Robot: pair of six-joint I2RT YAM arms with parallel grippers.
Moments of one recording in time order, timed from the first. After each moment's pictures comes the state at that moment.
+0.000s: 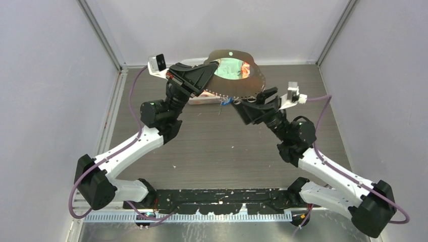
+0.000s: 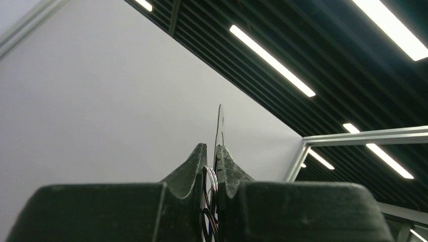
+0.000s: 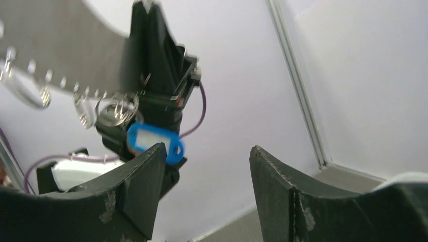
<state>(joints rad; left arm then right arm) -0.74 1.28 1.07 1.16 0.13 -1.23 0.75 0.93 0.65 0.94 -0.18 0.57</state>
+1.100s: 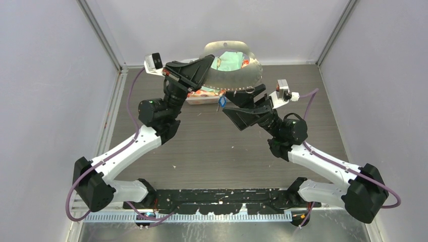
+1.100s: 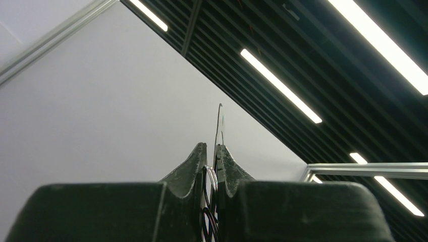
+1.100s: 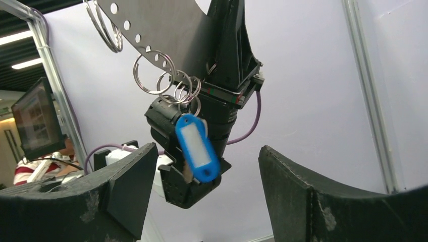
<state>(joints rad) -0.74 1.26 1.09 1.10 0.04 -1.26 0.74 1.11 0.69 1.26 -0.35 0.75</state>
